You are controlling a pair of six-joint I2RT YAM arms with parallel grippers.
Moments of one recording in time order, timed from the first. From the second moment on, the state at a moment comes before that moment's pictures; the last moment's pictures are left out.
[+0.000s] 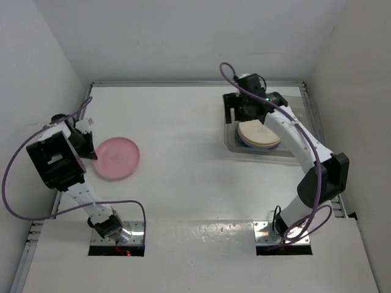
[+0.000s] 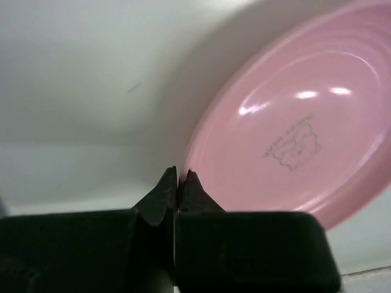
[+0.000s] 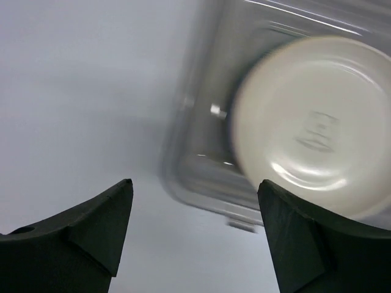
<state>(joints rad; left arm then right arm) 0.61 1.86 1.25 -0.76 0.26 0.40 0.37 1.62 1.53 -0.80 0.19 0.20</state>
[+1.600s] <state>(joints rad) 0.10 1.72 1.65 -0.81 0.44 0.25 -0.02 1.37 1.19 -0.63 0.01 0.61</state>
